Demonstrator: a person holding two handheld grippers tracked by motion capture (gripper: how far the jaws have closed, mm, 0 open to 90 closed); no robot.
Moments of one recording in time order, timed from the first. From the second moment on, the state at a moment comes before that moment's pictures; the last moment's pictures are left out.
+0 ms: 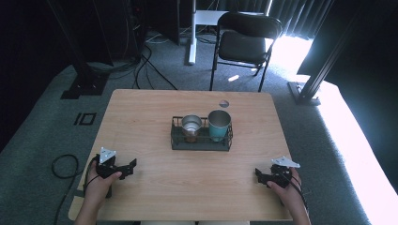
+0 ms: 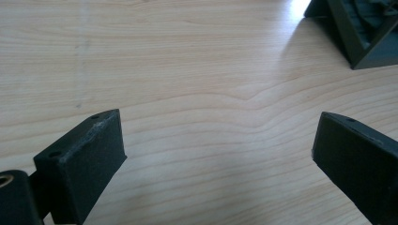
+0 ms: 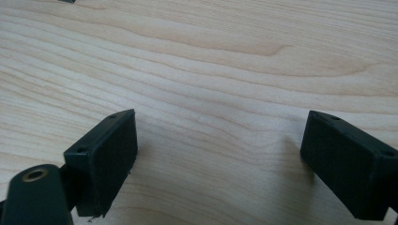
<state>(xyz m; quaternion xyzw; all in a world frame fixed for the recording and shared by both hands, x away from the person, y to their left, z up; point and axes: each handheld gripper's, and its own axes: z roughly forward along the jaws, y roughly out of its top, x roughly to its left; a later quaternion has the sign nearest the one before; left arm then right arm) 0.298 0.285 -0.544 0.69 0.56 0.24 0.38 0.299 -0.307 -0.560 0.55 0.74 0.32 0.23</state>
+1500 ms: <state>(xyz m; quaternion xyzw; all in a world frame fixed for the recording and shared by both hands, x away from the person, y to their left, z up) 0.290 0.304 -0.558 0.65 0.66 0.26 0.26 0.299 -0.307 -0.560 0.55 0.74 0.32 0.23</state>
